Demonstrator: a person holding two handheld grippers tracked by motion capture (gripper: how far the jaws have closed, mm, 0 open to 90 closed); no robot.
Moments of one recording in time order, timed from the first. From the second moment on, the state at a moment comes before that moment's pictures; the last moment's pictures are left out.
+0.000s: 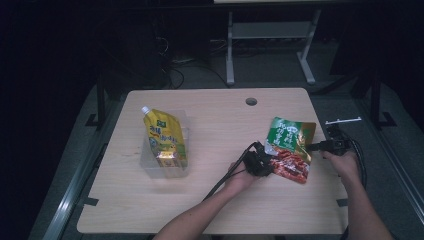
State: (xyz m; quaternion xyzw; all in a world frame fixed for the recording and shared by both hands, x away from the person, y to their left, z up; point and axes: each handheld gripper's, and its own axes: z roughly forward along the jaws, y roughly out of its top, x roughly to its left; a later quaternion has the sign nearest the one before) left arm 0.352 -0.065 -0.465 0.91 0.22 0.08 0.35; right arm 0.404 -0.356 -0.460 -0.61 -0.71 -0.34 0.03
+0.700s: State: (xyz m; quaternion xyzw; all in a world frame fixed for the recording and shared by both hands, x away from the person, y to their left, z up) left arm 0.347 -0.051 -0.453 0.90 0.22 0.08 0.37; right arm 0.393 -0.337 -0.421 -0.58 -0.74 -0.35 -0.01
